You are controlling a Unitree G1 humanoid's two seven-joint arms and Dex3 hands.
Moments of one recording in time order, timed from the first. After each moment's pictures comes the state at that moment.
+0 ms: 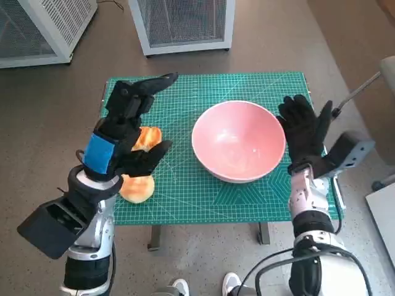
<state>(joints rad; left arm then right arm) -0.38 0.19 0.07 -0.12 -0.17 -0.32 -0.31 -0.90 -0.13 -0.44 1.28 0.31 -0.37 0.25</state>
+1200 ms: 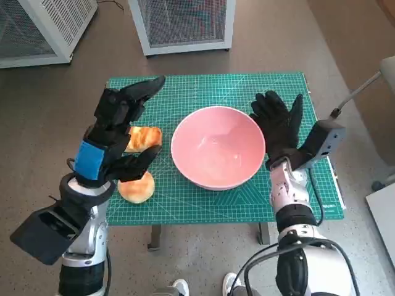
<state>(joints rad) -0.34 0.20 0.10 -0.14 -0.16 -0.34 -0.31 -0.96 -0.05 -0.41 1.30 0.30 -0.30 0.23</state>
